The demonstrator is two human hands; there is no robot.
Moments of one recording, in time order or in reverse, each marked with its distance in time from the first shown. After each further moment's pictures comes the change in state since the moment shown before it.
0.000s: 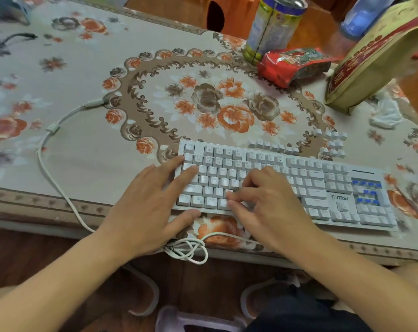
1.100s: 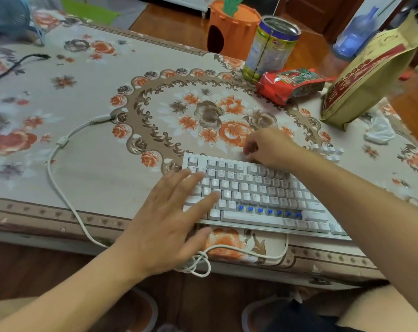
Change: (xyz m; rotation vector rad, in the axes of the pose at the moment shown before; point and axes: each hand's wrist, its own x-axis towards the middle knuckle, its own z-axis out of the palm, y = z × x) left_hand 0.003 0.020 -0.001 0.027 0.131 0.178; right_hand 0.138 0.085 -0.017 -0.154 -0.308 0.162
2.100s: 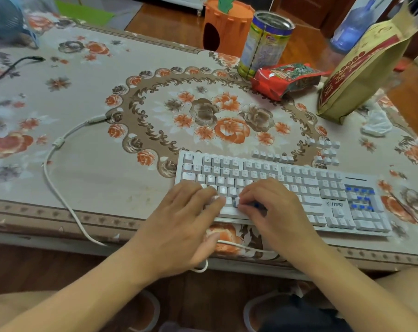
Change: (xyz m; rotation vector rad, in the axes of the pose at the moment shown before) left_hand 0.006 0.020 0.010 0.141 0.073 0.134; right_hand -0.148 -0.047 0.053 0.307 0.396 -0.212
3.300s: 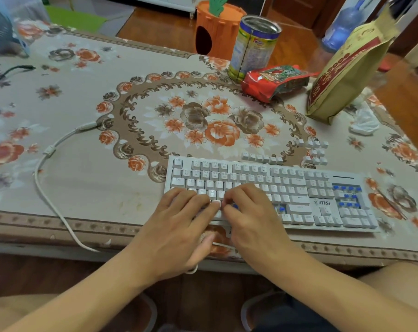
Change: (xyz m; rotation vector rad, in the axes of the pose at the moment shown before) left_hand 0.006 0.008 0.002 -0.033 0.005 0.013; right_hand -0.006 -0.011 0.022 -0.356 0.043 -0.203
